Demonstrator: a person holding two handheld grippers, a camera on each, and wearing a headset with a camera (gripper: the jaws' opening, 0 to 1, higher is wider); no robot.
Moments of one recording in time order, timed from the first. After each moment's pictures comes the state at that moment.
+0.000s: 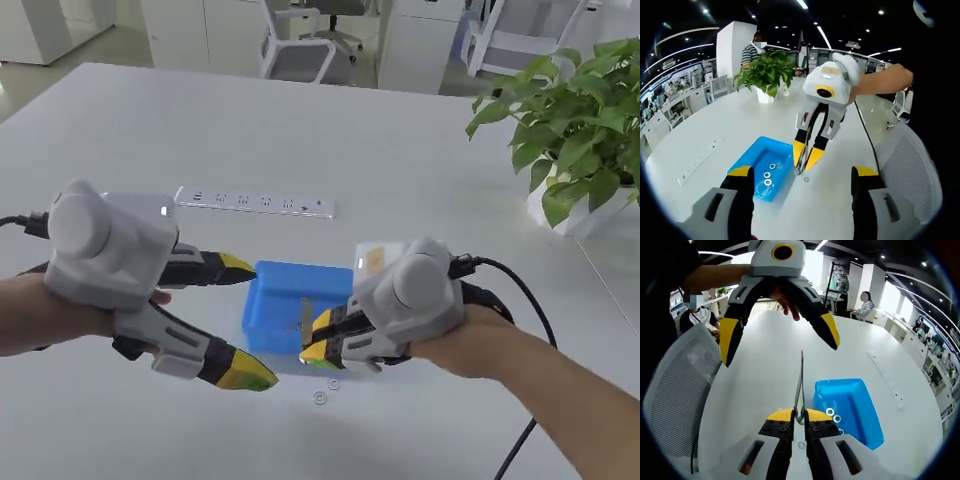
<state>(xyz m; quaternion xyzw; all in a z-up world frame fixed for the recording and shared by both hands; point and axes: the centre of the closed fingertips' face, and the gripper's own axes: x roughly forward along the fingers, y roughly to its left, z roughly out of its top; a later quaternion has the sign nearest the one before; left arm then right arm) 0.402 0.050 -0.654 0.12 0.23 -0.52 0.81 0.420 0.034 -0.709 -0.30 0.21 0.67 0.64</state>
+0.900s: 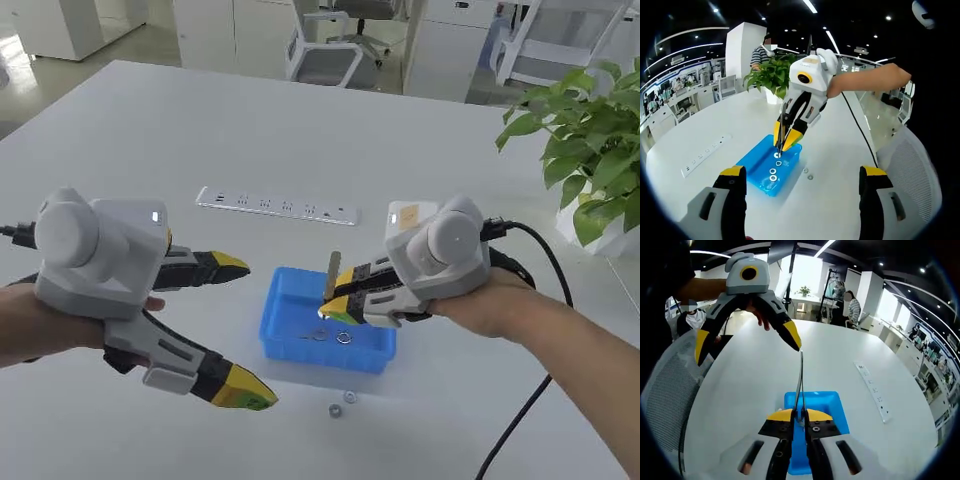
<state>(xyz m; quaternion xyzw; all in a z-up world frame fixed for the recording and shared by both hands) 0.402 0.066 -0.649 0.10 0.23 -0.50 0.83 0.475 0.050 -0.690 -0.30 0.18 0.67 0.65</state>
